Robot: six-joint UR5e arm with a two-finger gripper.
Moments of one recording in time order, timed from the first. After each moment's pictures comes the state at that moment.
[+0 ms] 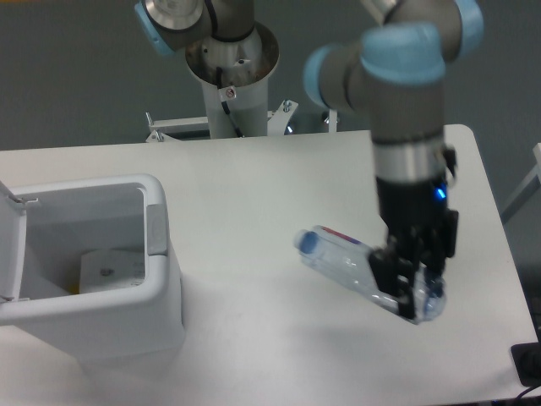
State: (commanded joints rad) arm 2.44 -1.86 -1.29 -0.65 1.30 -0.28
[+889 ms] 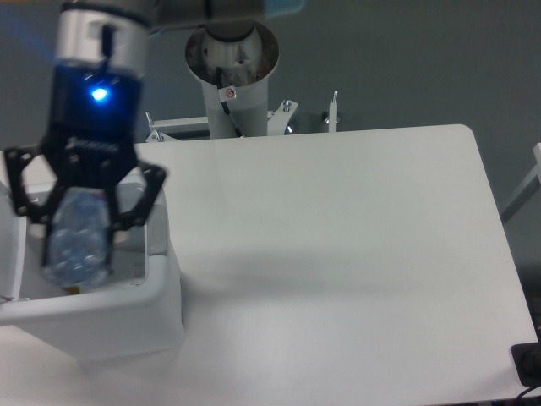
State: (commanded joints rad) arm 2.07 -1.82 -1.34 -0.65 1.29 -0.26
